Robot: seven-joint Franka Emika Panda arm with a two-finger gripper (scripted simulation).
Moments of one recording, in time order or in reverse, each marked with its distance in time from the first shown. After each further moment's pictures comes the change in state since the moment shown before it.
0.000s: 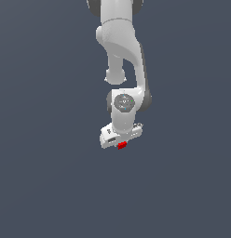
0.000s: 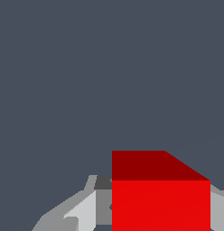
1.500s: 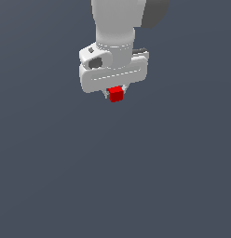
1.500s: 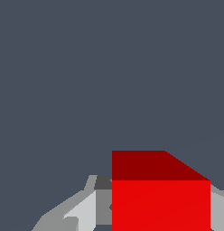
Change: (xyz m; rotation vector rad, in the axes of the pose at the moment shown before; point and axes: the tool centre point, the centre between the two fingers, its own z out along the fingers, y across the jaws) arm -0.044 0.016 -0.291 -0.001 0.003 0.000
